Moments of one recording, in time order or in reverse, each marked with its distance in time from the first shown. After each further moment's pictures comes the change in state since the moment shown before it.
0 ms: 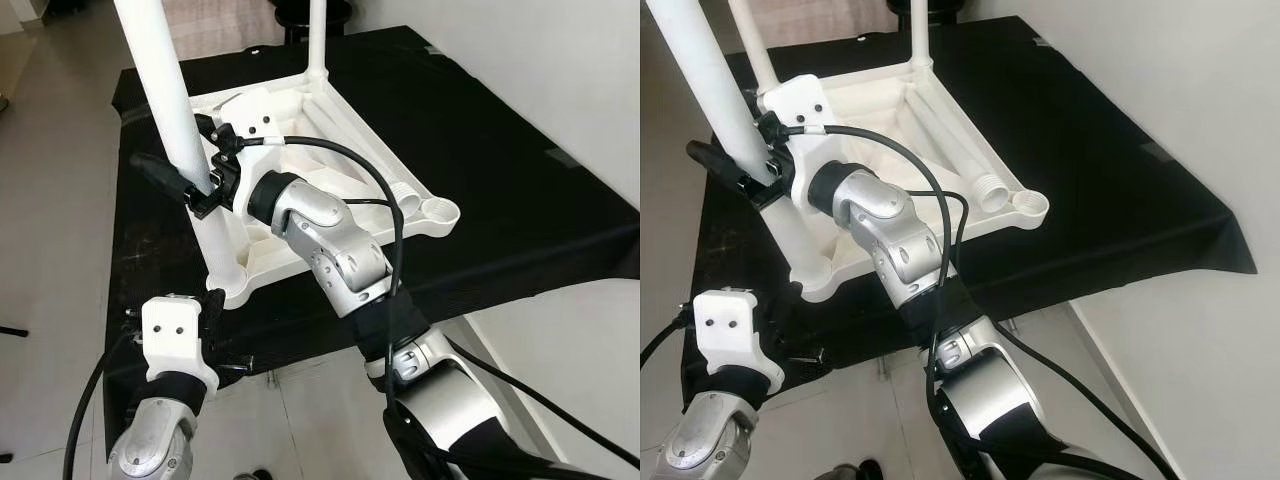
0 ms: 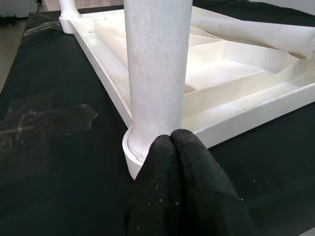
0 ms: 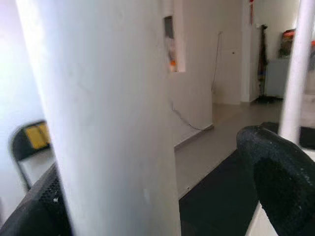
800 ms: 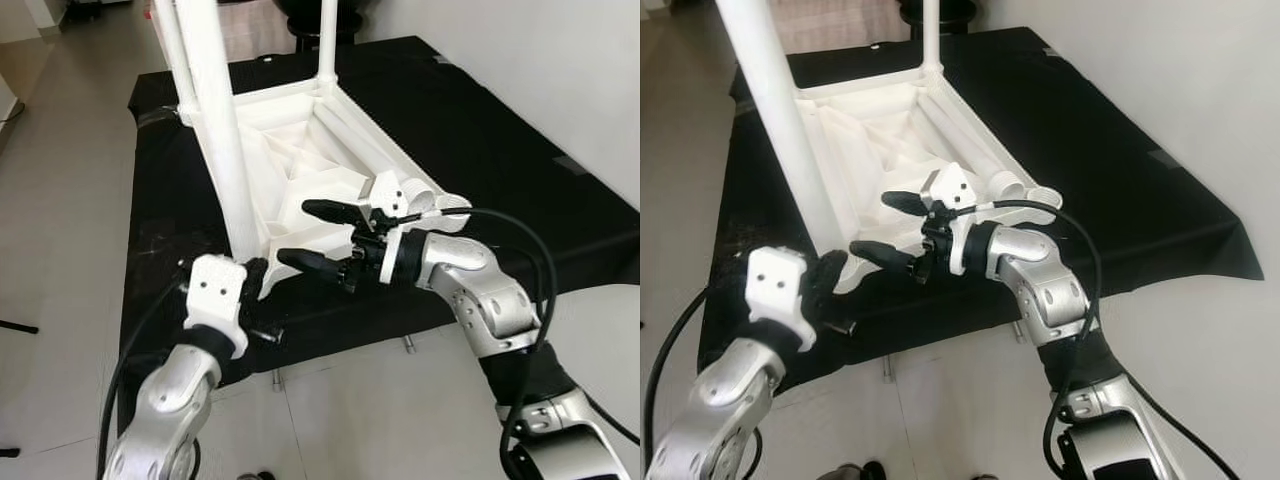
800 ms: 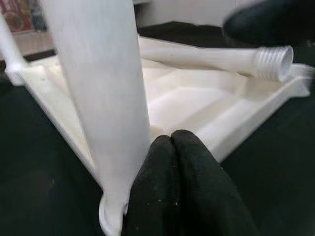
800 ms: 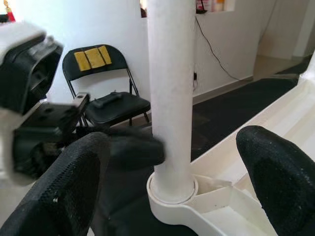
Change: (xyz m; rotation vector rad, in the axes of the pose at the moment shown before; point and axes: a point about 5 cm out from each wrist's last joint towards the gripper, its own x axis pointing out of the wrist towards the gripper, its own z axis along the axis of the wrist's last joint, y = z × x) left arm 0.054 -0.024 0.018 0.087 -0.095 -0.248; right arm -0.136 -0.055 -0.020 -0.062 0.271 0.194
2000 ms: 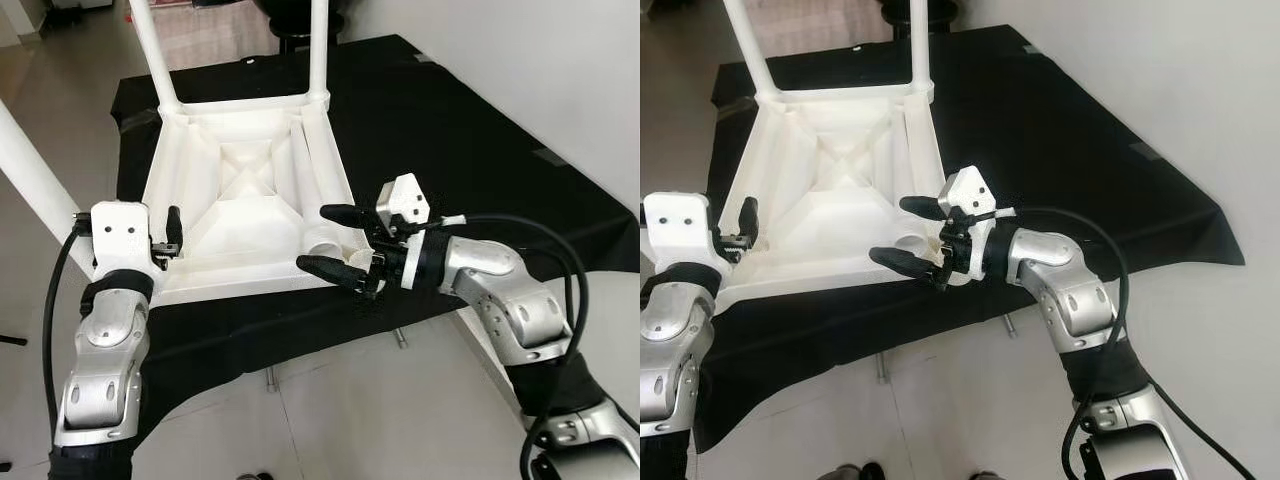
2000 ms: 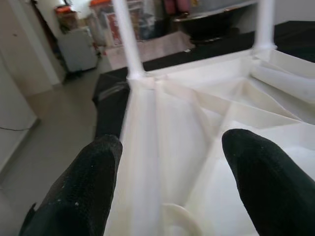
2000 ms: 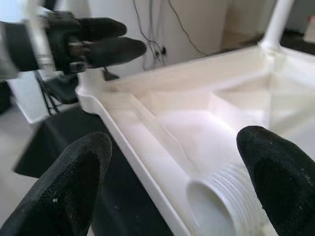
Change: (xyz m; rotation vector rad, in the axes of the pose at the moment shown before) left arm 0.008 0.092 0.005 0.114 -0.015 0.441; right arm -0.015 -0.005 -0.007 -0.046 0.115 -0.097
